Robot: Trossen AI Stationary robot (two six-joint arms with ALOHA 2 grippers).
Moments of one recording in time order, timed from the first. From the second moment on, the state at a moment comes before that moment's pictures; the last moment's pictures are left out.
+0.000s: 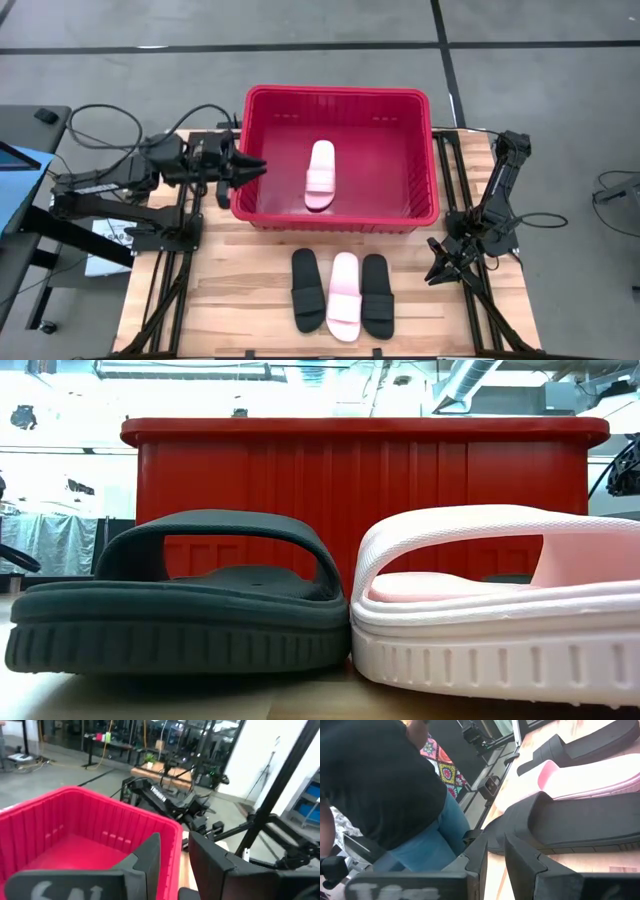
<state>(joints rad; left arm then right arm) 0.11 0.84 1.04 -0.21 0.01 -0.25 1.14 0.33 0.00 0.08 0.49 0.67</state>
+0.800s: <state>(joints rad) -0.06 0.78 0.97 -0.06 -0.06 -0.10 1.14 0.33 0.00 0.07 0.50 0.52</state>
